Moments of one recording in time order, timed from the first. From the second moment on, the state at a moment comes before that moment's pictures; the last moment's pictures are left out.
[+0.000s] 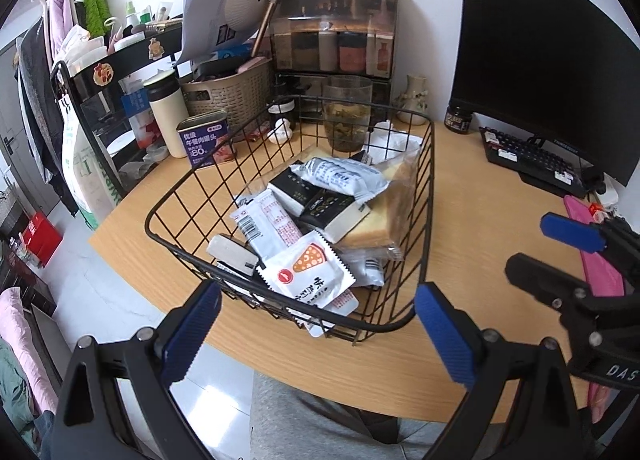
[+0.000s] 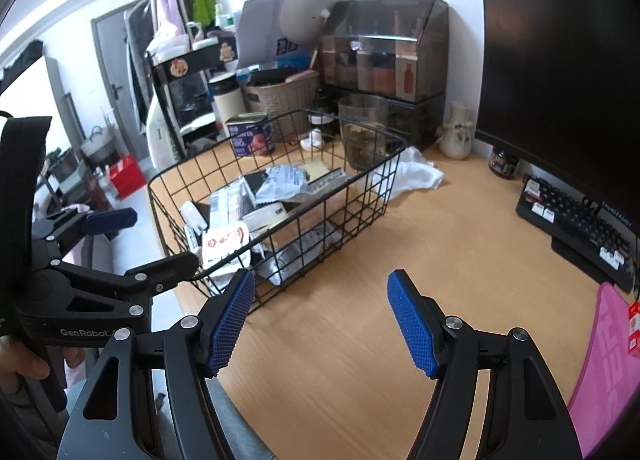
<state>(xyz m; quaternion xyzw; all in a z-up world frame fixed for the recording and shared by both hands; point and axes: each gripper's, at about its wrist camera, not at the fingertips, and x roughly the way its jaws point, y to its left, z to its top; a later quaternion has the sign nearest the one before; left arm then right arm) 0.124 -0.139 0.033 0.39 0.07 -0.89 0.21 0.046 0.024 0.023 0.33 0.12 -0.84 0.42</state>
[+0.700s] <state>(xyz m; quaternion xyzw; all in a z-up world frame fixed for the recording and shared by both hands) 0.127 -0.134 0.030 0.39 0.08 -0.89 0.21 0.048 0.028 0.020 0.33 0.12 -0.83 0.42</state>
